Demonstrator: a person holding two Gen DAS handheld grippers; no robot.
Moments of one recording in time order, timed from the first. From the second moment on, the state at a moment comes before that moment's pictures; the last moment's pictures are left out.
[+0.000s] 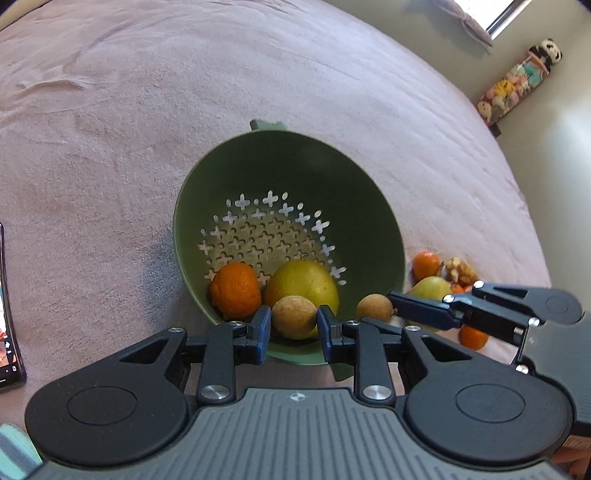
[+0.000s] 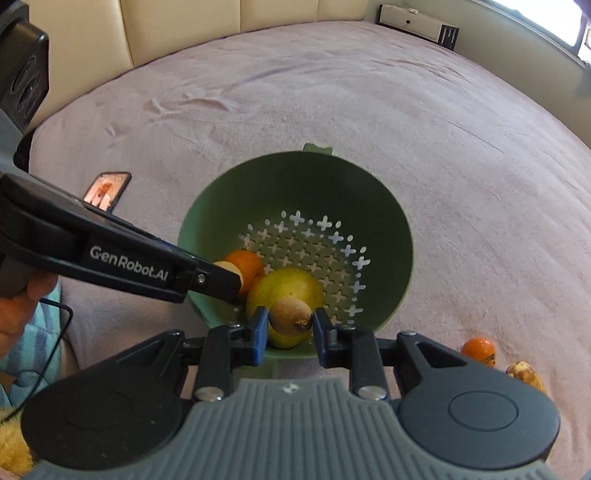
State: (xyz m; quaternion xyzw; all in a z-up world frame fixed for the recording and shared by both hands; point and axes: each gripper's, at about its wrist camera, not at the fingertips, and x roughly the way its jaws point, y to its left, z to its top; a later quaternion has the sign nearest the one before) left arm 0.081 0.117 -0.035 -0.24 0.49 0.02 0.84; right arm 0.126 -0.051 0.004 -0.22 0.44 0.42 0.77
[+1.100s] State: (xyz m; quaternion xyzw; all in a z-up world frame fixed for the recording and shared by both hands) left arm 0.089 0.117 -0.040 -0.22 0.52 0.04 0.82; right arm 0.144 -0.042 -0.015 -0.17 0.48 0.45 0.73
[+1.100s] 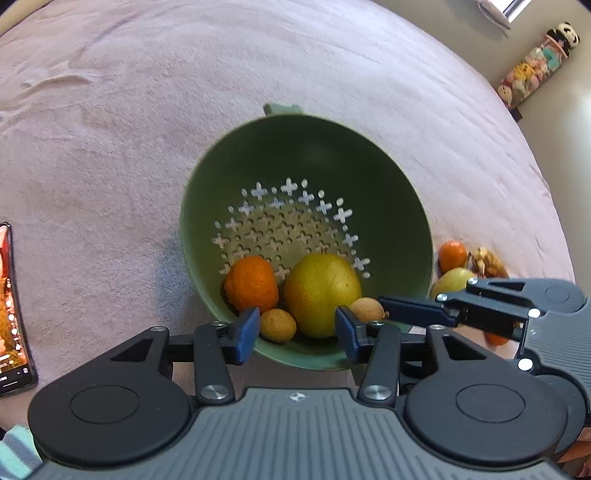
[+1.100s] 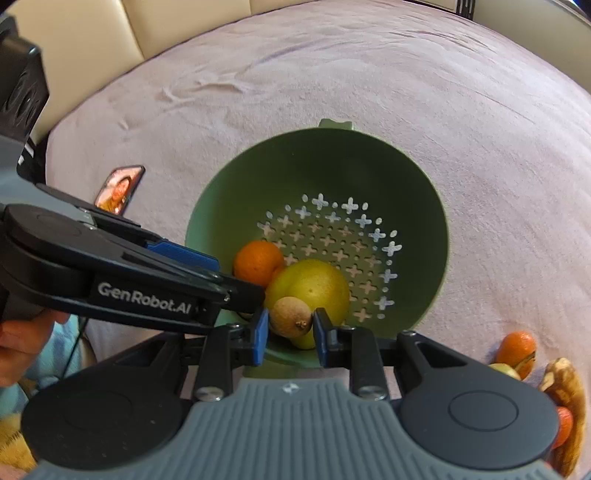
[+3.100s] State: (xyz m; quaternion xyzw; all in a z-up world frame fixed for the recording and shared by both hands) left arm 0.071 0.008 -0.010 -0.11 0.42 -0.07 0.90; right arm 0.103 -0.193 -0.005 -0.08 0.45 0.21 0.87
